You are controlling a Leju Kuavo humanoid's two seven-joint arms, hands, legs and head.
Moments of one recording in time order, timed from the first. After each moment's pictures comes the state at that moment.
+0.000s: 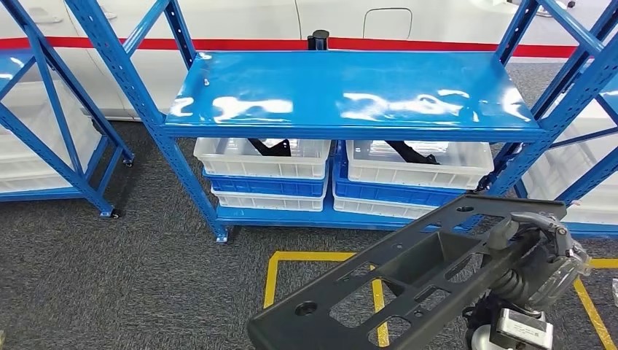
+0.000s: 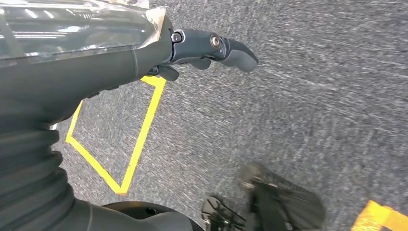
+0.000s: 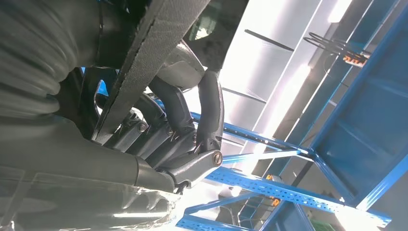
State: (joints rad) left arm -0.12 -0.21 1.35 -0.19 -0.96 0.36 -0.24; right arm 0.07 -0.07 0.07 -1.88 0.34 -0.68 -0.58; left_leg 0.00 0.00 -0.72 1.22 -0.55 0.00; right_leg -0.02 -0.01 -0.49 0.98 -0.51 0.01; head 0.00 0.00
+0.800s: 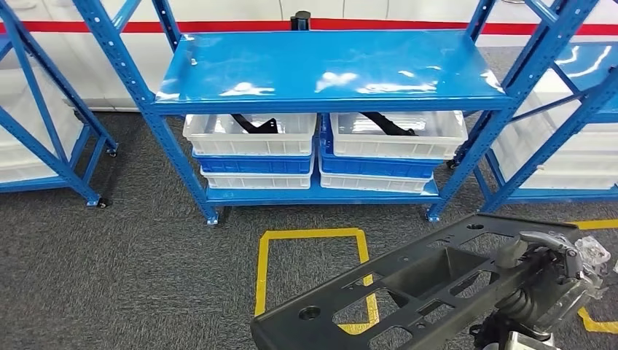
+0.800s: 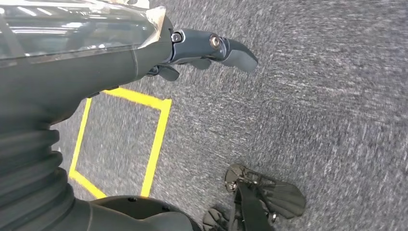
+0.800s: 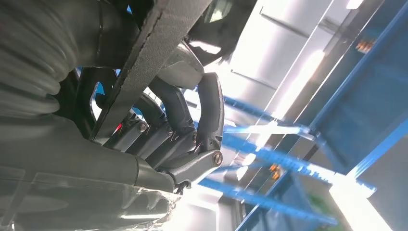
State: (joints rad) left arm -0.12 -0.21 1.32 -0.19 -0.98 0.37 -0.26; right arm 0.15 -0.07 0.04 -1.90 0.30 -0.68 -0.63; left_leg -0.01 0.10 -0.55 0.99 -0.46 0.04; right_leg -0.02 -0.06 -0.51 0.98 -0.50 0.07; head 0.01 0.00
